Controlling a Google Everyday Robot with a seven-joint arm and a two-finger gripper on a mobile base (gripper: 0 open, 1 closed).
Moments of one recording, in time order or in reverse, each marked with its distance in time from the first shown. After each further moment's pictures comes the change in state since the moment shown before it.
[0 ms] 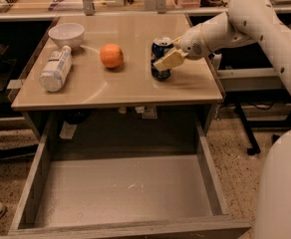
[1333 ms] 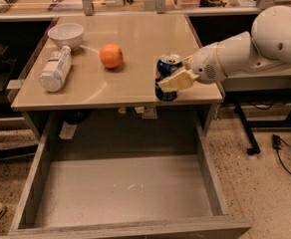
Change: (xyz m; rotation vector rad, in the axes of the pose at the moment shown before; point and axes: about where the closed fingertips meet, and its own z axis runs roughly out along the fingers) arm 0.014 0.106 -0.039 0.033 -0.023 0.108
